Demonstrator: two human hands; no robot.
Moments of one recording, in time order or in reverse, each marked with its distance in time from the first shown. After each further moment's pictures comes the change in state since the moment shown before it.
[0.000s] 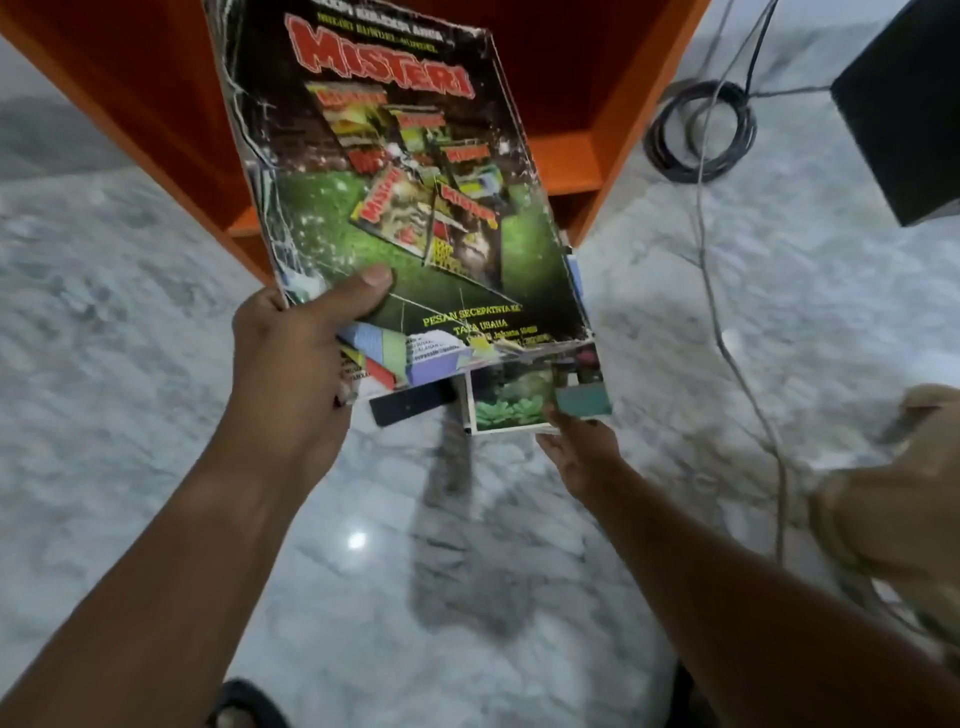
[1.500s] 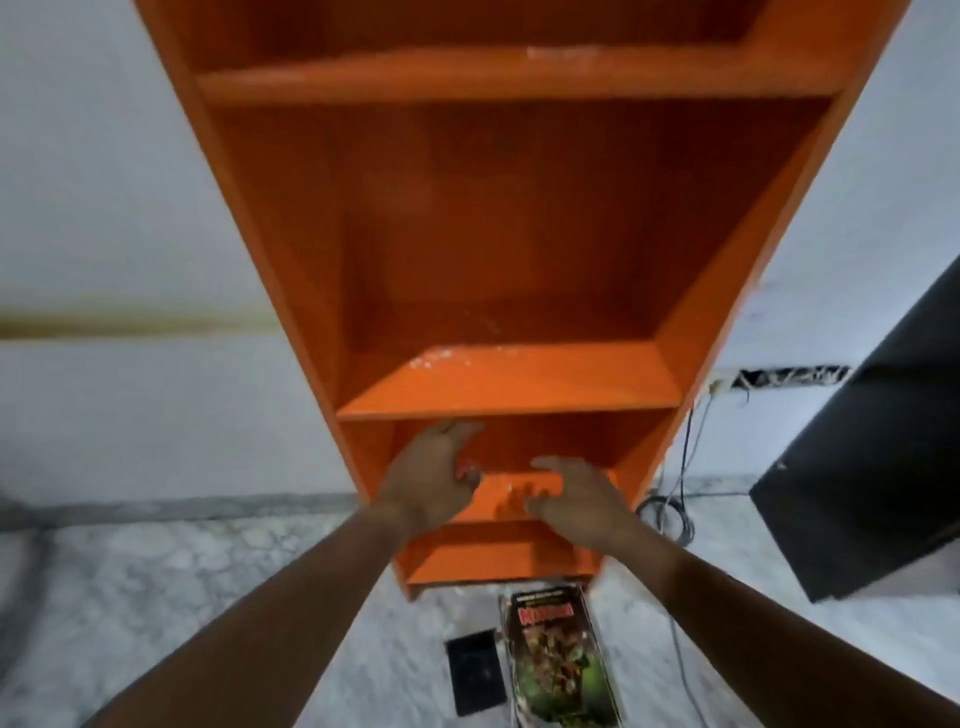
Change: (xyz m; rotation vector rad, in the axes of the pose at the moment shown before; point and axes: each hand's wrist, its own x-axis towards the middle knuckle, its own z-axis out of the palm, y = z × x) left_hand -0.088 0.483 0.112 1.405 -0.141 0.473; right_hand -0.542 -0.400 0.161 -1.339 -0.349 -0.842
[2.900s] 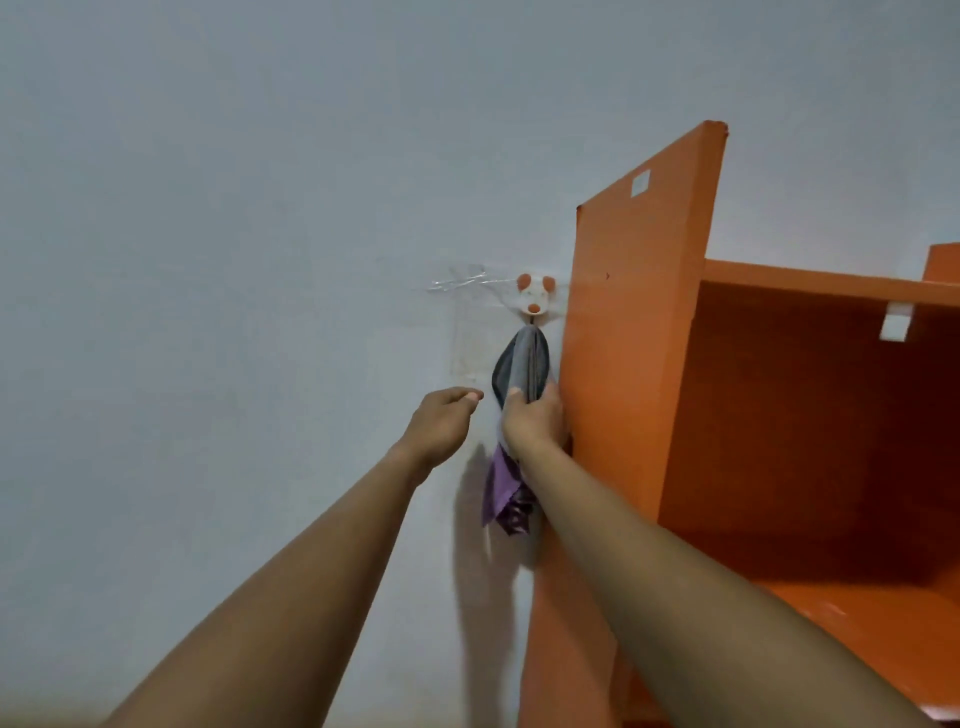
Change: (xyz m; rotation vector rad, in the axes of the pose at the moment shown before) left_hand 0.132 -0.094 -0.594 -0.700 0.406 0.161; right_hand 0.115 -0.655 -0.149 0.573 0.810 -0.300
